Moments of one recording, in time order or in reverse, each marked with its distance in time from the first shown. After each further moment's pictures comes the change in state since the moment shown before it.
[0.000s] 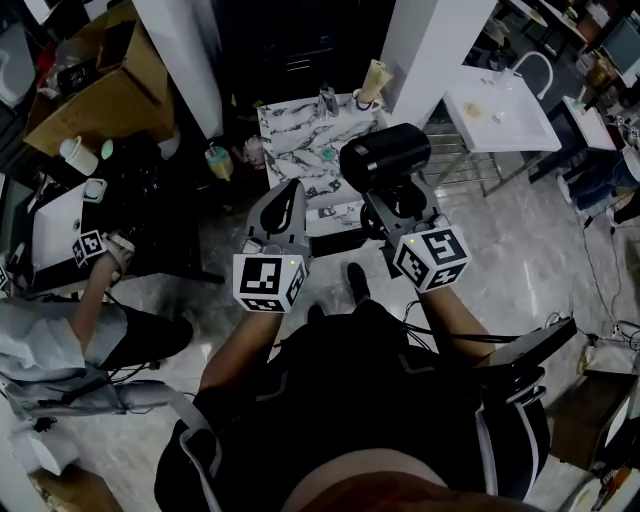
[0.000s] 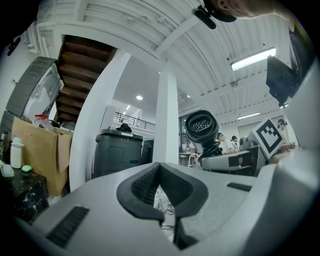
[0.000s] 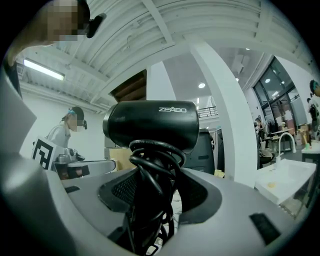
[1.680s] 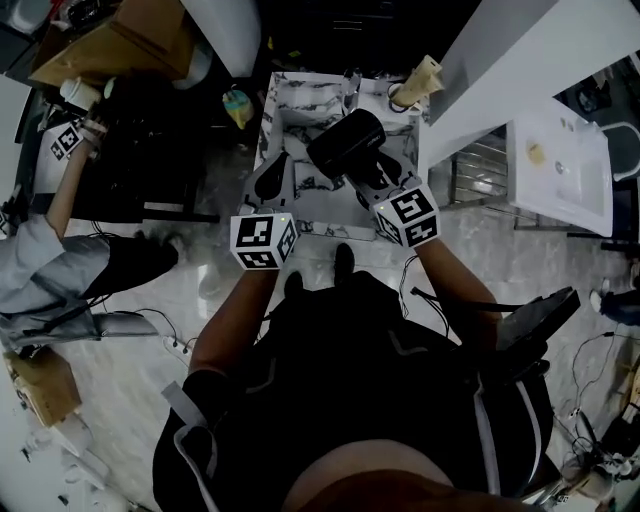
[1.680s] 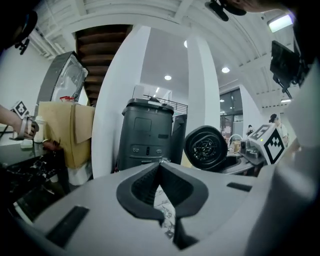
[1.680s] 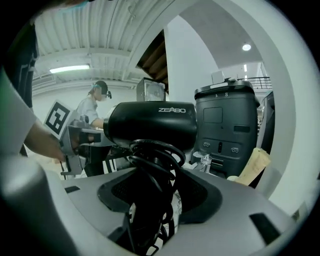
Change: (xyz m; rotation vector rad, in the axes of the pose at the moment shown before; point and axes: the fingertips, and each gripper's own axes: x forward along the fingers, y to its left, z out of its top) left arm 0.162 0.070 -0.134 -0.097 0.221 0.398; right arm 0.173 -0.130 -0.147 -0.160 0.341 0.508
